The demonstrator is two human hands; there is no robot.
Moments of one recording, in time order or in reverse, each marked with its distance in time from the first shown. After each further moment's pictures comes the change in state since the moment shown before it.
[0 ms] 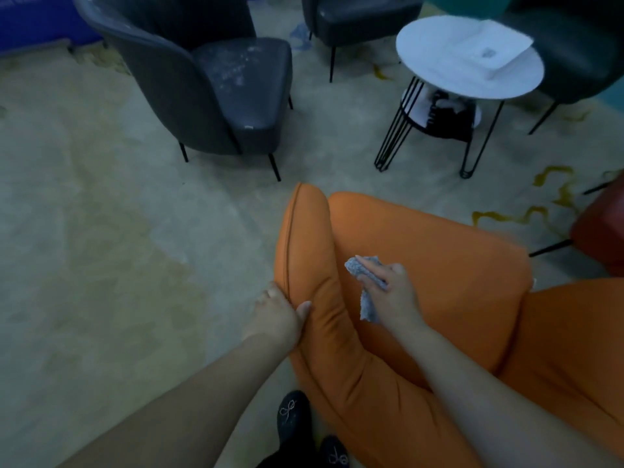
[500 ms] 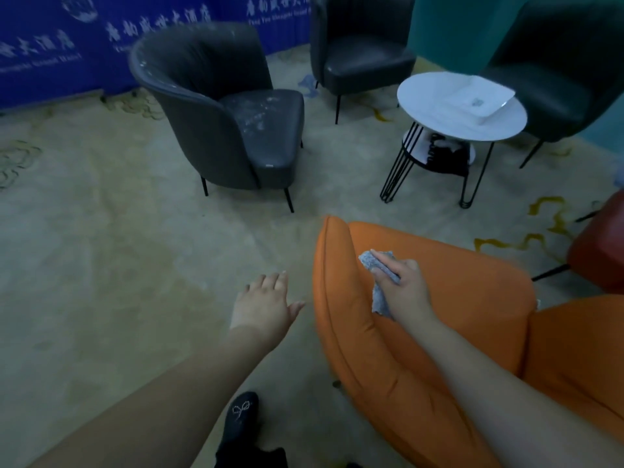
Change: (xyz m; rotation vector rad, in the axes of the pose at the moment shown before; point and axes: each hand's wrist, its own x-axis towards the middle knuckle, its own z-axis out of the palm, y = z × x) left_hand -0.010 -0.055 -0.112 0.495 0.259 0.430; right_hand -0.016 -0.093 0.011 0.044 0.133 -0.099
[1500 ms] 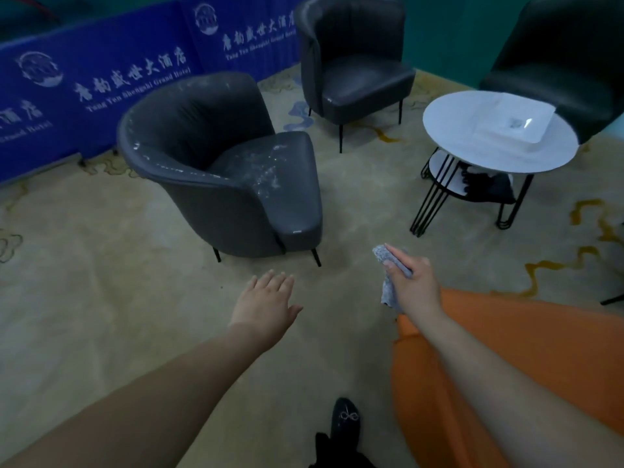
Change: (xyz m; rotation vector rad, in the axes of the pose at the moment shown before) left_hand 0.329 -0.220 -0.097 0.148 -0.021 0.283; right_hand 0.288 -0.118 0.191 0.056 0.211 0.118
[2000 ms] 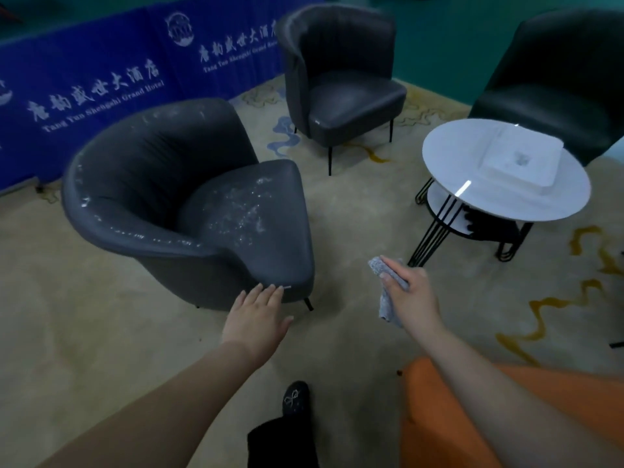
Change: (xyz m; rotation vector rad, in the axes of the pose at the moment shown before) left_hand 0.209 -0.060 -0.029 -0.070 0.003 -0.039; right_hand 0.203 -0.032 0.043 -0.074 0.007 0.018
